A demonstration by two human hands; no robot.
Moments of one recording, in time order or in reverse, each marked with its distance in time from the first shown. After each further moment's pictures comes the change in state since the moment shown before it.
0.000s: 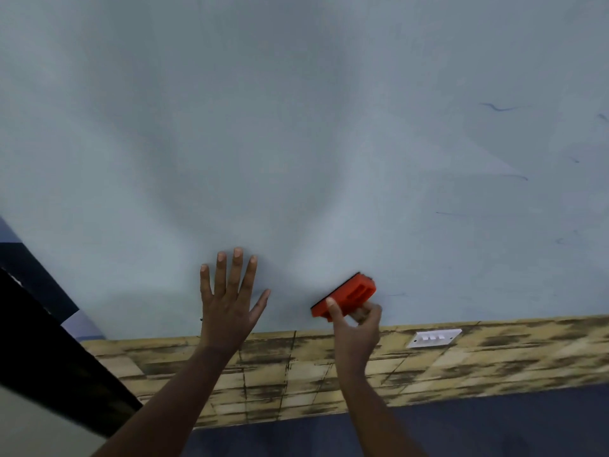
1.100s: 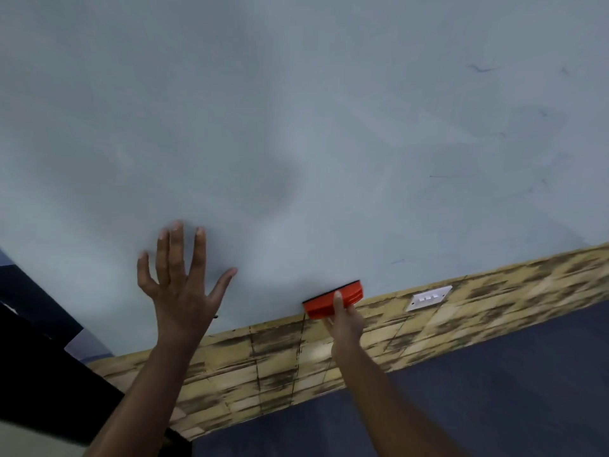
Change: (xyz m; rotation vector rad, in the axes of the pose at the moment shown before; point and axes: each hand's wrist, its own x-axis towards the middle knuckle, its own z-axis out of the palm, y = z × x) left_hand 0.017 -0.083 -0.049 0.079 0.067 -0.068; right_hand -0.029 0.047 0.033 0.451 0.090 0.556
